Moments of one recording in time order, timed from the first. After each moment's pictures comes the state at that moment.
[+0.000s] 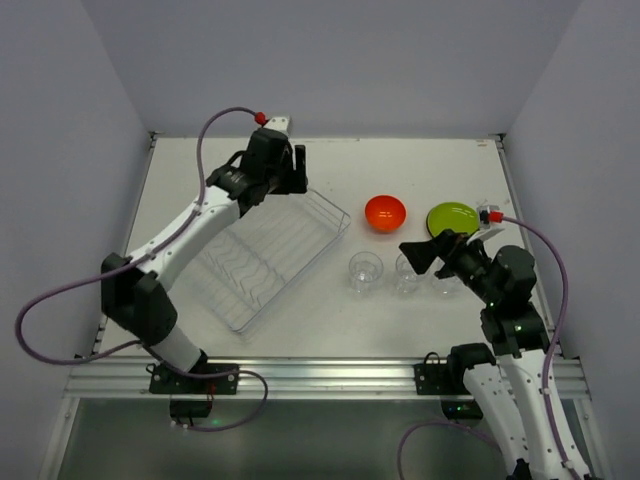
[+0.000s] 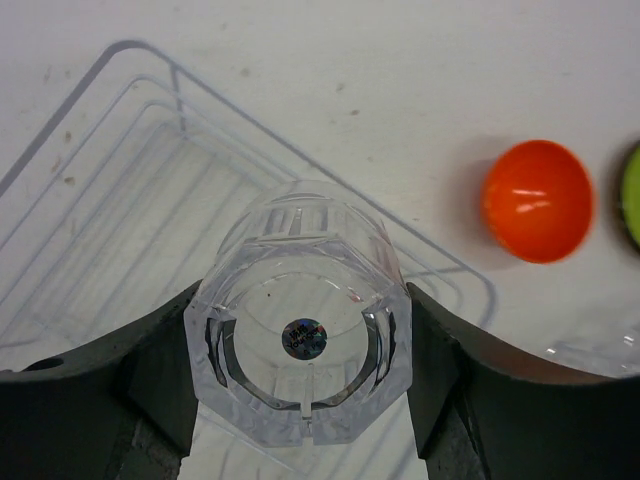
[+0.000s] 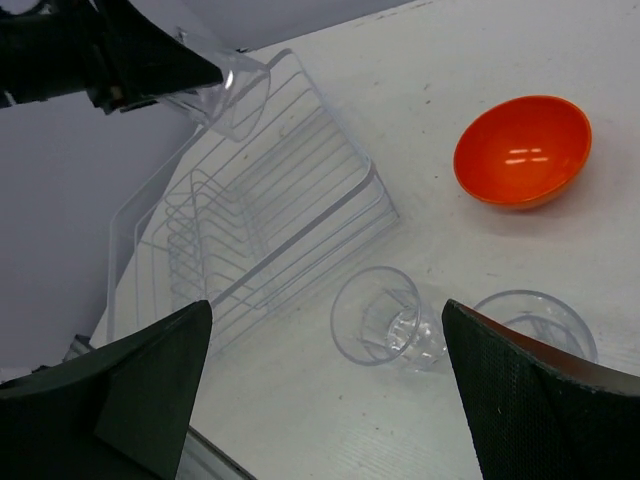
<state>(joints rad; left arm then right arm) -0.50 1.70 1.56 -0.57 -0.20 -0.39 0.13 0.47 0.65 -0.36 -0.38 0.54</state>
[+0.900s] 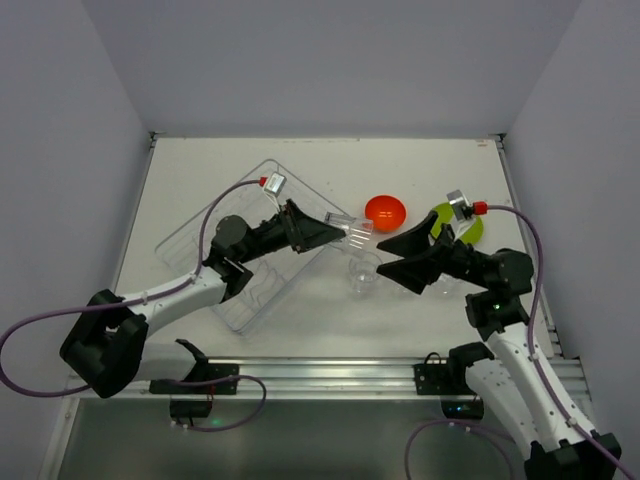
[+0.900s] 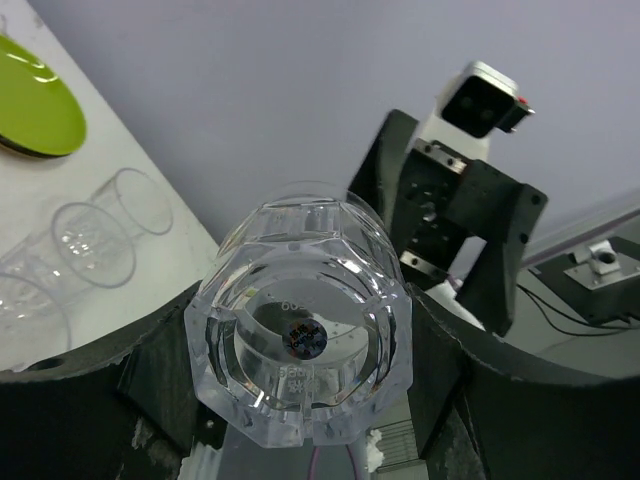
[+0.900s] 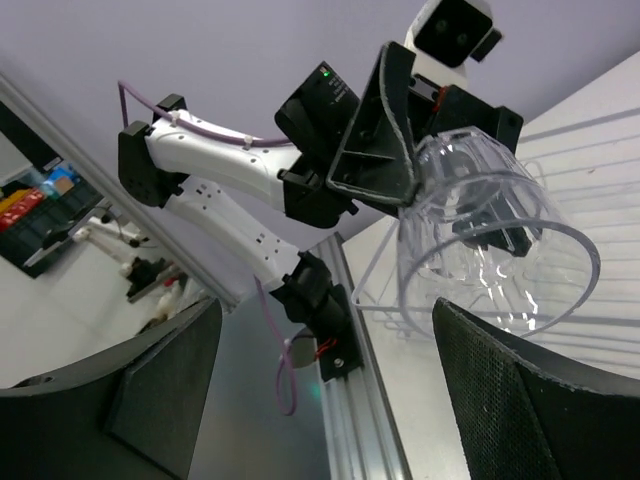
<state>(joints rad) -0.63 1.29 0.65 0.87 0.59 -1.21 0.23 0.63 0.54 0.53 -1.00 0.97</state>
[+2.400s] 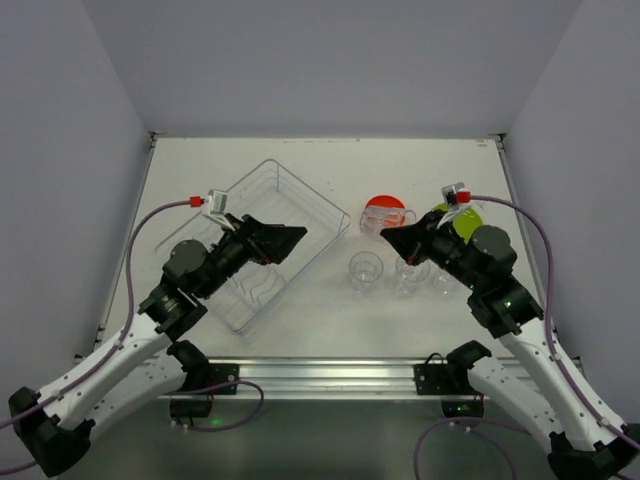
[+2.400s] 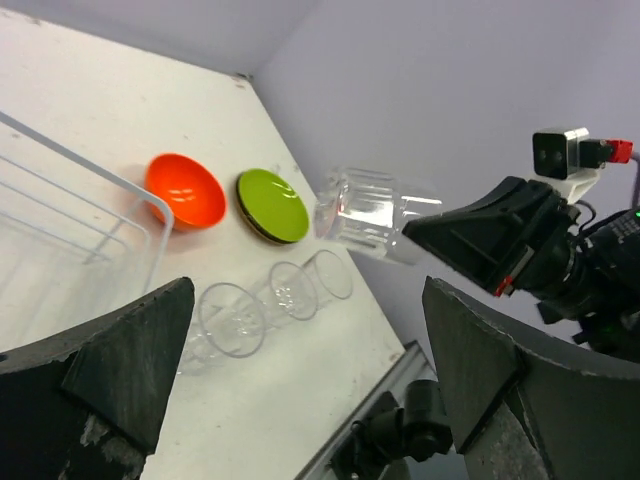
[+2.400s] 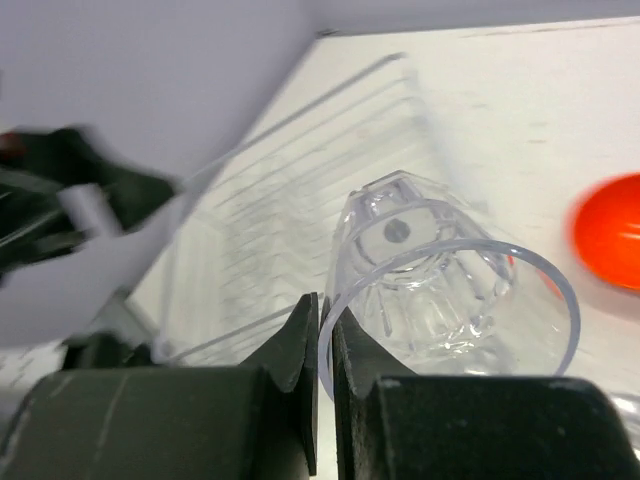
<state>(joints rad) -0.70 0.76 0.62 0.21 0.07 -0.85 0.47 0.68 0.74 -0.12 -0.32 0.52</state>
